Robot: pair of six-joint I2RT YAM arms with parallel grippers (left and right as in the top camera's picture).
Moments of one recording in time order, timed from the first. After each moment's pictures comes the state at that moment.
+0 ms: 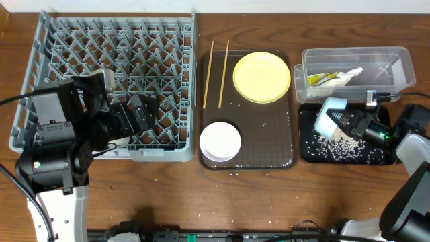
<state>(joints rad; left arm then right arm) 0.15 1.06 1.28 -1.07 0.50 -0.25 -0.53 1.64 0.82 -0.45 -1.39 -0.01</state>
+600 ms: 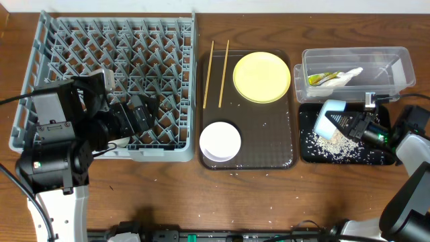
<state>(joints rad) 0.15 1.06 1.28 -1.07 0.50 -0.25 -0.53 1.64 0.82 -0.49 -1.37 -0.06</state>
